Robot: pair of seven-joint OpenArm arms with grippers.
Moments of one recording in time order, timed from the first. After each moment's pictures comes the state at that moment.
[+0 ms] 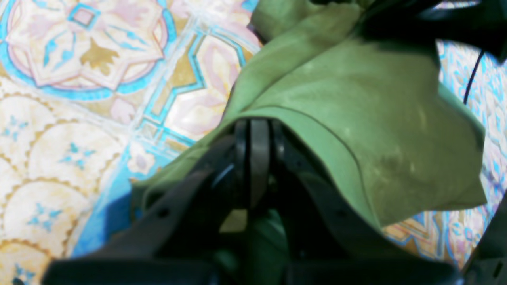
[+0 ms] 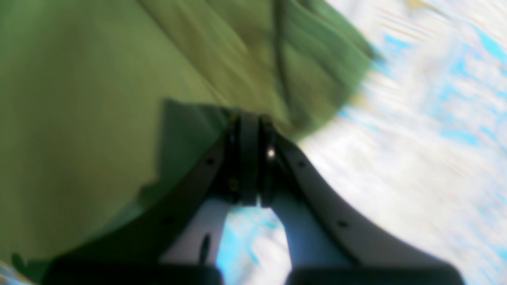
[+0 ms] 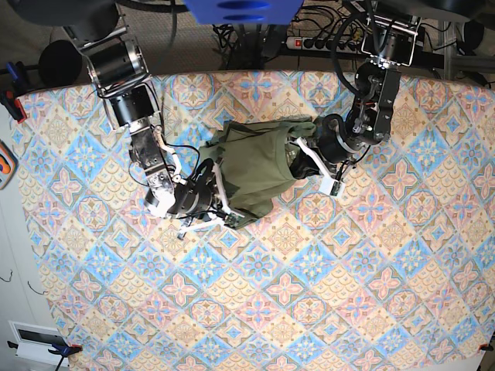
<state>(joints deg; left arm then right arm) 3.2 -15.5 9.8 81.8 -34.8 -18.9 32.8 19.8 10.0 -22.9 77.5 0.6 41.4 -51.8</state>
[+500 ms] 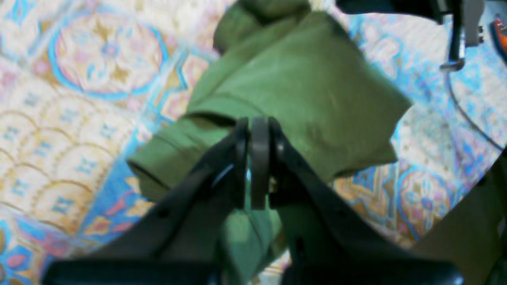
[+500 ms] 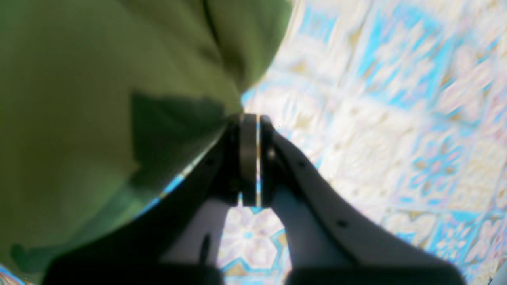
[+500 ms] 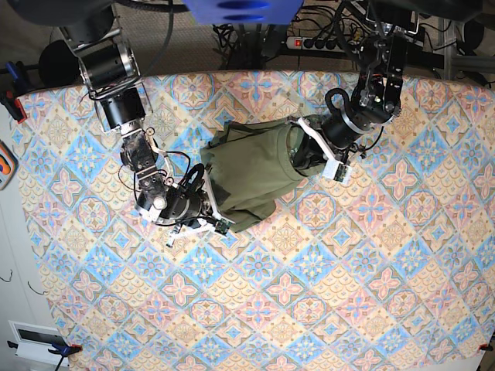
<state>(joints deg) 13.7 -15.9 7.5 104.6 -32.1 -16.8 38.9 21.3 11.2 -23.1 78.0 -0.2 41.4 -52.6</state>
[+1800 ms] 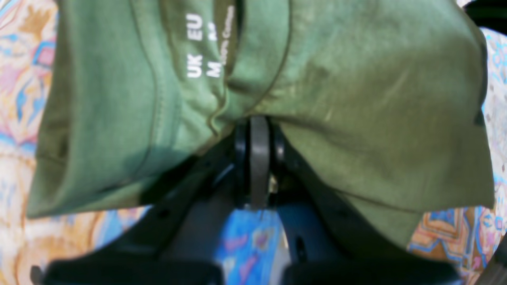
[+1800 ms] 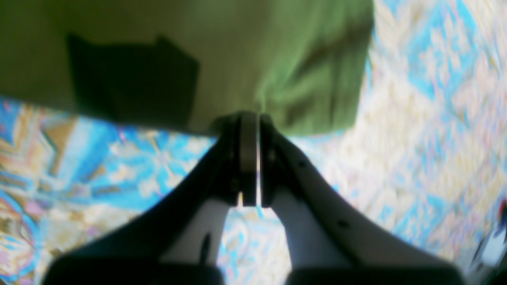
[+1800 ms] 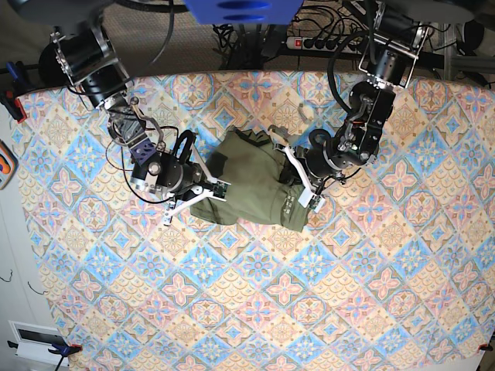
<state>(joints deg) -7.0 -15.2 20.3 76.4 -32.2 -17.6 36.9 13.9 20.7 -30.4 93.8 0.0 41.3 -57.9</state>
